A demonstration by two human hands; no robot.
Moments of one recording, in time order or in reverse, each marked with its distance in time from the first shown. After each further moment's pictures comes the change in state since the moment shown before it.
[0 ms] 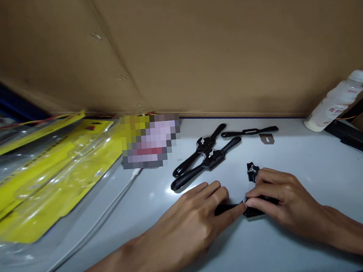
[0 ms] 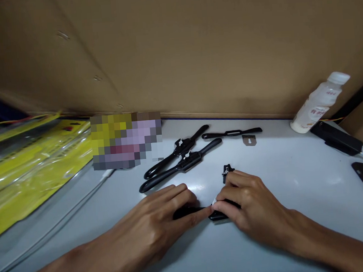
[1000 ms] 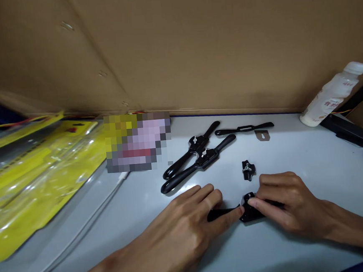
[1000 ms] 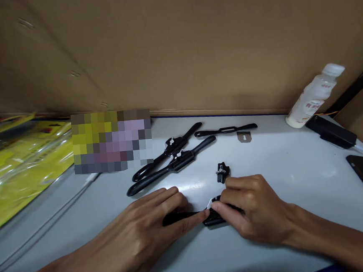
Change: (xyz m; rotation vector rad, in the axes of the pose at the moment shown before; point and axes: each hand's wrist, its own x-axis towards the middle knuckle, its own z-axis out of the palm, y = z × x) left_hand -0.003 0.002 -0.002 -0.065 -0.023 -0.002; right_hand -0.007 0.003 -0.003 -0.038 0.080 -0.142
